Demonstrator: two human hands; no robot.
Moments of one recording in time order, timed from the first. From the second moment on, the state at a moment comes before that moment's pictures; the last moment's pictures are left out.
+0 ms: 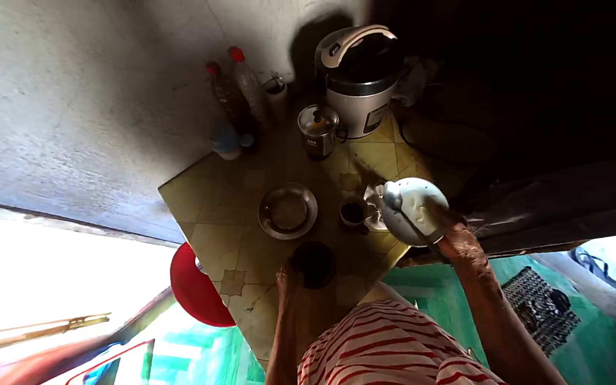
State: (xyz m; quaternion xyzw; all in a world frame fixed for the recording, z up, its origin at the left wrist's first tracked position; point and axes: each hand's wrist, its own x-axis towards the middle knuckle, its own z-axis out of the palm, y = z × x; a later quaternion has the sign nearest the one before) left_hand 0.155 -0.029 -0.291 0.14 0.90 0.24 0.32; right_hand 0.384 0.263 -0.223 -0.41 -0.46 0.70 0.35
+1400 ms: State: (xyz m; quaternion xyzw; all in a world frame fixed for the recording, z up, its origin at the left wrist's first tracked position) left_hand 0.009 0.027 -0.286 0.08 0.92 0.25 0.28; right_hand 0.122 0.175 -0.240 -0.45 -0.52 0.72 0.10
